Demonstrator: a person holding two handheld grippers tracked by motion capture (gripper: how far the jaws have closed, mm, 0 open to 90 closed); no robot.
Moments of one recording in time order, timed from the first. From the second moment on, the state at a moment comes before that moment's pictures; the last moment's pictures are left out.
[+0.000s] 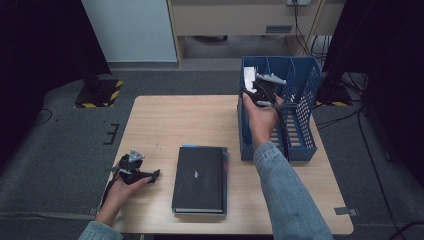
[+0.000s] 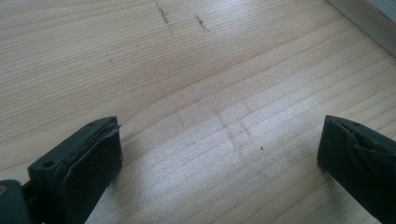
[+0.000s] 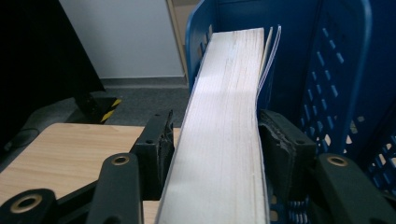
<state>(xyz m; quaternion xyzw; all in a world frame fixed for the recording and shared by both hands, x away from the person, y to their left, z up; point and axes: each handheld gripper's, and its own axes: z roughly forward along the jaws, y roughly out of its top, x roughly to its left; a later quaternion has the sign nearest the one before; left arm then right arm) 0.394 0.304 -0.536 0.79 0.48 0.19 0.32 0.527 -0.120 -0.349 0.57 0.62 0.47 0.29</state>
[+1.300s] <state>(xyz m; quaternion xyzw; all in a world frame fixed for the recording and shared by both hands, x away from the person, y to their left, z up) 0.394 0.306 -0.536 0.80 0.47 0.19 0.32 0.471 -0.146 -0.349 0.52 0.66 0.49 0.24</state>
